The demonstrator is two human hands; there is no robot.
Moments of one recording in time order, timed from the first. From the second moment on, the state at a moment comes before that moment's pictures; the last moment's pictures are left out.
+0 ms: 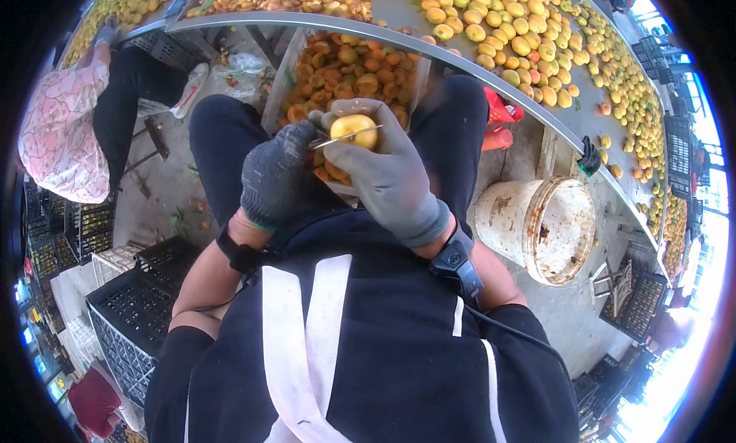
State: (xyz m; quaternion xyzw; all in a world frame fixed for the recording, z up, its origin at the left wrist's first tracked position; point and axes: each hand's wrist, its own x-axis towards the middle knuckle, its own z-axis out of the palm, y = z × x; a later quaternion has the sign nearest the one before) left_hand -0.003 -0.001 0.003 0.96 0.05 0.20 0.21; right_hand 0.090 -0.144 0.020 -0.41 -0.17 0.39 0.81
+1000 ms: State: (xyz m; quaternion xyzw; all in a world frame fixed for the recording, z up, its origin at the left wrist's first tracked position) left_hand 0.027 0.048 -0.008 0.43 0.23 0.08 0.87; right_hand 0.141 -0.135 -0.035 -0.33 -0.09 0.50 0.80
